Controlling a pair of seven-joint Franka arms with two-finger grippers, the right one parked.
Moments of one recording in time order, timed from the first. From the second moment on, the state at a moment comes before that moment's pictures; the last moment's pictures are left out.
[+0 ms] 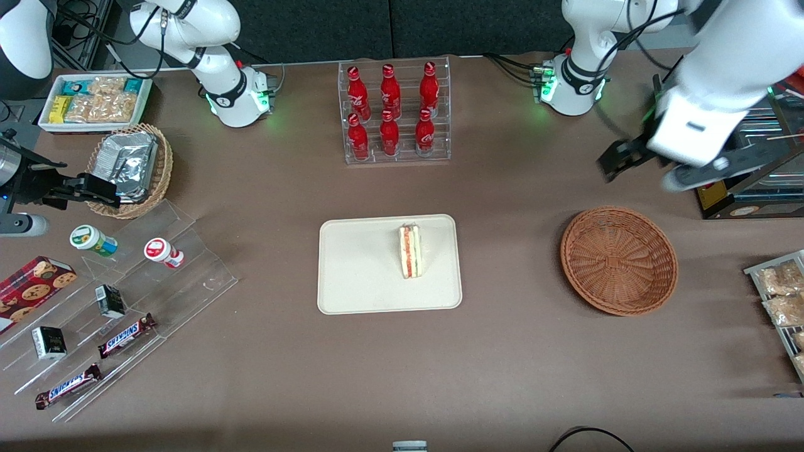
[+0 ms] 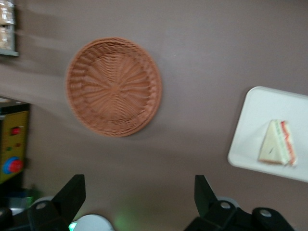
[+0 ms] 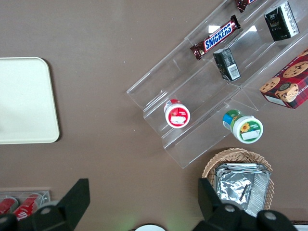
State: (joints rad) arm -0.19 -0.03 -0.05 -1.53 0.05 1.44 -0.46
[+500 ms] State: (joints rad) arm -0.03 -0.19 -0.03 -1.54 0.01 1.26 -0.11
